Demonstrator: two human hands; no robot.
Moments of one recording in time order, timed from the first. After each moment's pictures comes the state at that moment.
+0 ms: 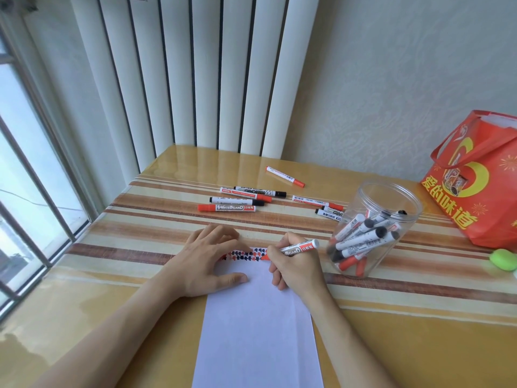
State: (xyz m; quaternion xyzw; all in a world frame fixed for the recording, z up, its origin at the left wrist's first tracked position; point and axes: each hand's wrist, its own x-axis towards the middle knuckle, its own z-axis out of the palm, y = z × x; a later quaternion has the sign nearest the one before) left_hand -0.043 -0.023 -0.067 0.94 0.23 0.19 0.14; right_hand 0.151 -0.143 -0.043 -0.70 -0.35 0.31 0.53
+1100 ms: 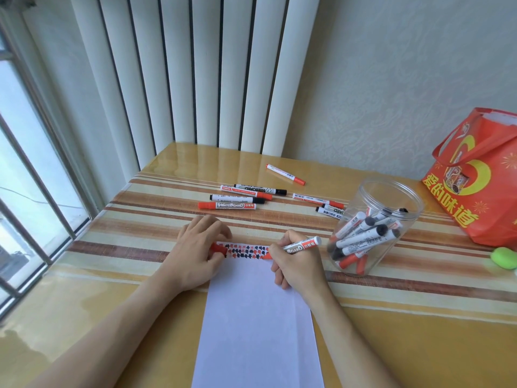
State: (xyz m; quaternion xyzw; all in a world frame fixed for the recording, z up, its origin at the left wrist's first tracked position) left_hand -0.045 -0.021 -0.067 0.89 0.31 0.28 0.17; right_hand 0.153 -0.146 -0.043 -0.71 -0.37 0.31 0.52
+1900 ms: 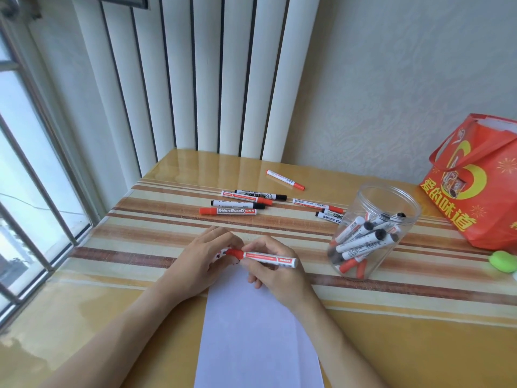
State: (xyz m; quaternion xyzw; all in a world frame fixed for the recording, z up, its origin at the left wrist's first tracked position) left_hand -0.046 -0.025 -0.060 0.91 0.17 0.32 0.20; right_hand 0.131 -0.144 -0.046 -0.56 -0.51 0.37 0.54
